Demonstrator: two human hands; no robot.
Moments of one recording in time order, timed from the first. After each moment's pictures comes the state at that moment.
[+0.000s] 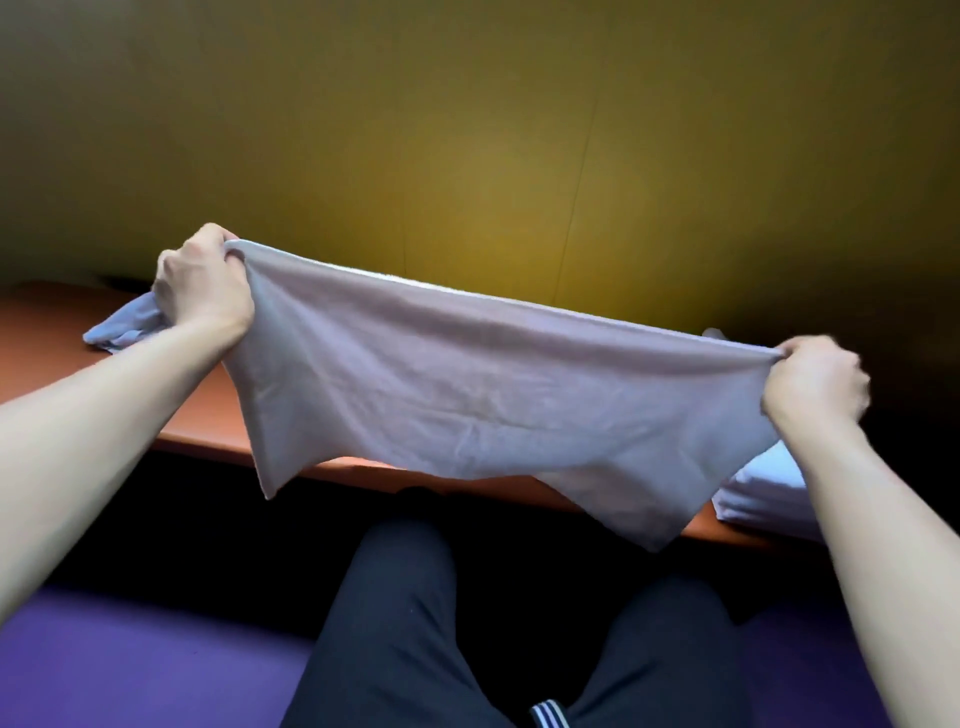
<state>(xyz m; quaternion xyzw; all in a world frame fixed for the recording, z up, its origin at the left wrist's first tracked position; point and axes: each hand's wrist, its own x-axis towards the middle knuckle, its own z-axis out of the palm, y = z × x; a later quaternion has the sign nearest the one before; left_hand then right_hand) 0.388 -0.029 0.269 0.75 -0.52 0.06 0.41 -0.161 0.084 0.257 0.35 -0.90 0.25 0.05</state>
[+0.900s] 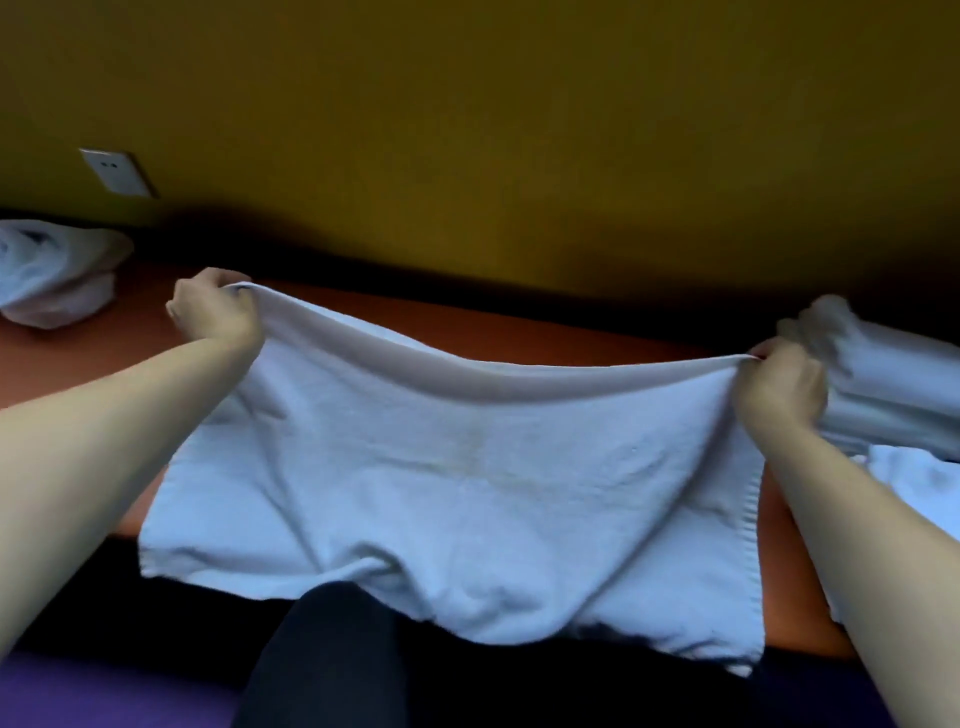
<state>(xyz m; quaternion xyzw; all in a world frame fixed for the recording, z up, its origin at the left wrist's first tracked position) 0.338 -0.302 0.061 0.79 -0.43 -0.12 0.42 -0.198 -0.173 0.078 0.36 -0.90 0.23 0.00</state>
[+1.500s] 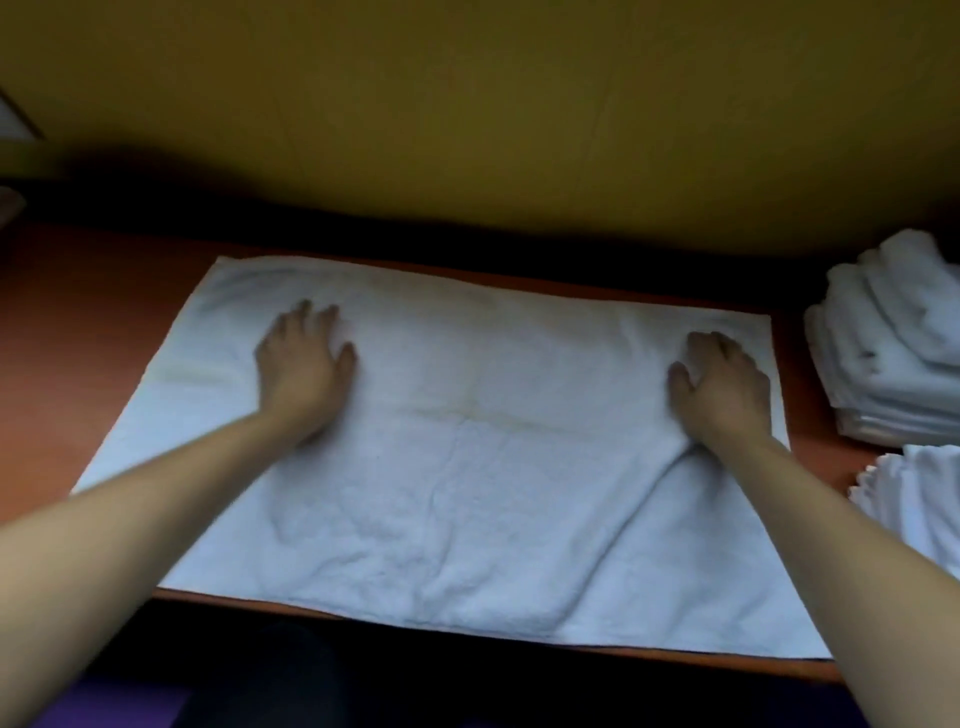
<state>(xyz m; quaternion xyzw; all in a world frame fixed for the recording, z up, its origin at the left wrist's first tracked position) 0.237 -0.286 -0.047 0.70 -0.70 -0.08 0.12 -0.215 -0.202 -0.050 0.55 -0.82 0.11 -0.04</state>
